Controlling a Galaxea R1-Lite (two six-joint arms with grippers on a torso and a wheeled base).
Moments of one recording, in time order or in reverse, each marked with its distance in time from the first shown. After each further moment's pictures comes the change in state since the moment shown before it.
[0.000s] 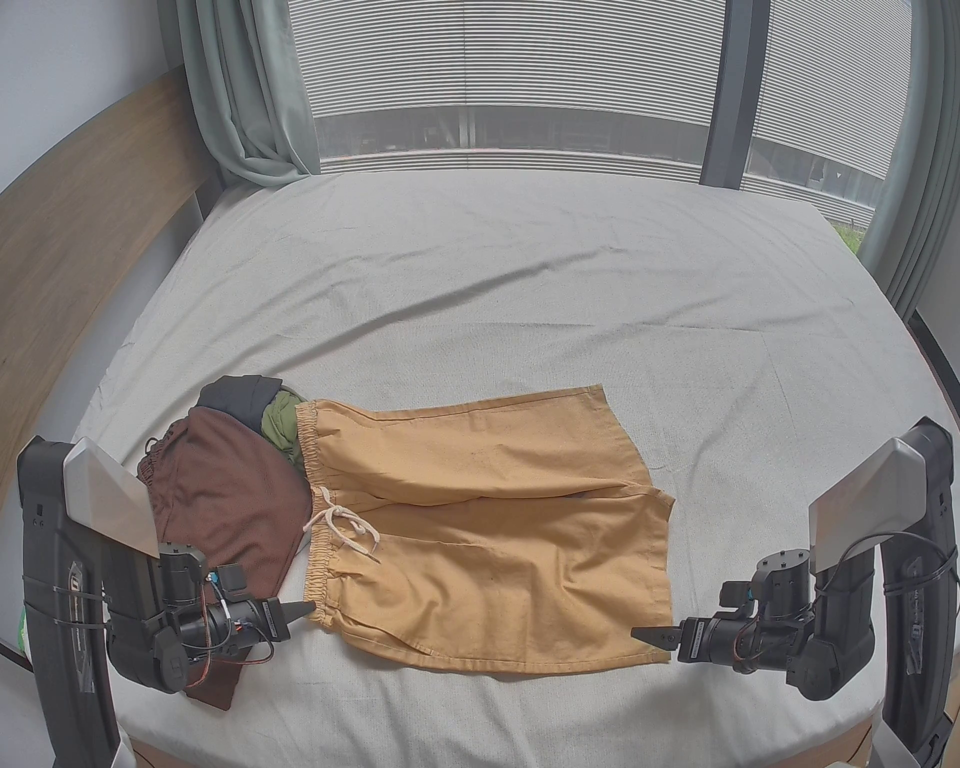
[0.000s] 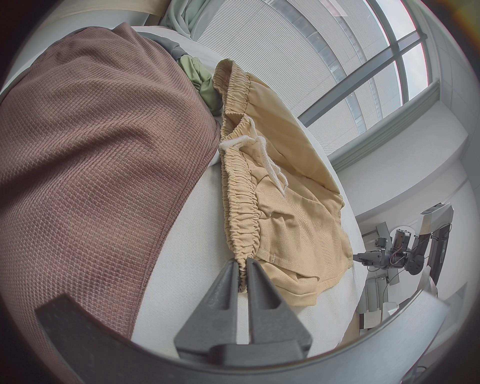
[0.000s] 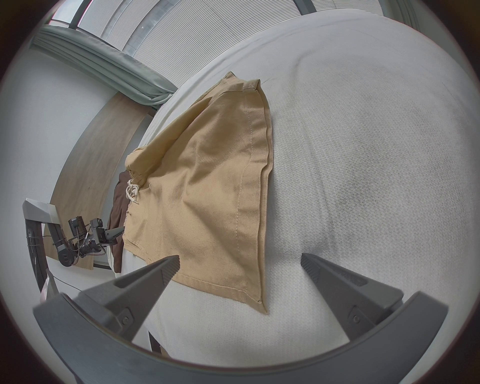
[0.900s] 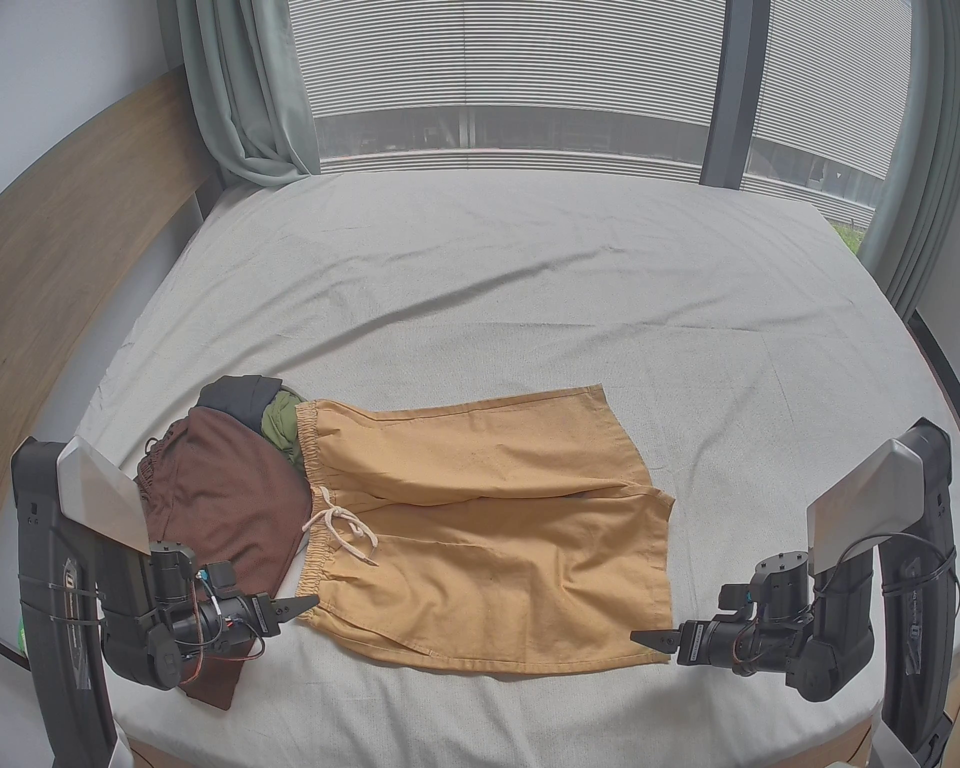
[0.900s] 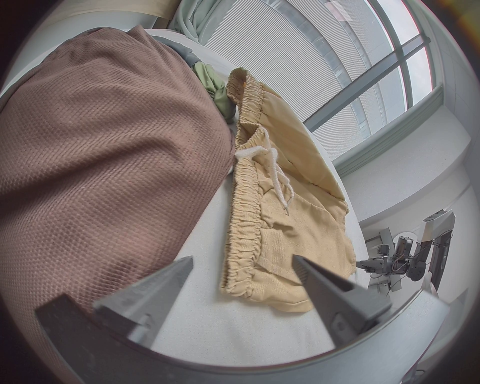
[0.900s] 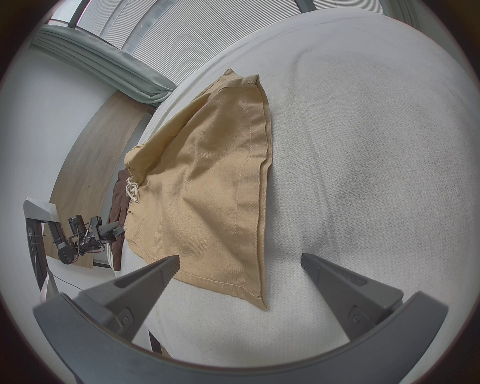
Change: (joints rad) left arm 0.042 0.001 -0.006 0.000 -0.001 -0.004; right arm 0.002 0.006 0.000 0.002 0.000 -0.001
